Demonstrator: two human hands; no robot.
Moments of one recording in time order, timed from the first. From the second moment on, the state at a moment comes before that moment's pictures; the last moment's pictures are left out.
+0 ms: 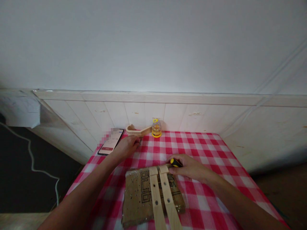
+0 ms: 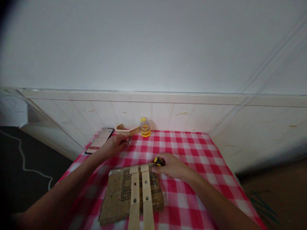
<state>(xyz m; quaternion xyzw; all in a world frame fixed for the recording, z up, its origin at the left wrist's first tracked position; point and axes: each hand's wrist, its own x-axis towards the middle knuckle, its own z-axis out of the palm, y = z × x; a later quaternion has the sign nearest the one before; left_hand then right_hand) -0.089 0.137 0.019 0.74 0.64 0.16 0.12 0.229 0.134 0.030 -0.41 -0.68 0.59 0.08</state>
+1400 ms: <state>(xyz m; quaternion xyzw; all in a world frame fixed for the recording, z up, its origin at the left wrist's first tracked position) -0.082 0.124 0.023 0.70 0.67 0.18 0.17 0.229 0.135 0.031 -0.40 -0.72 0.56 0.09</state>
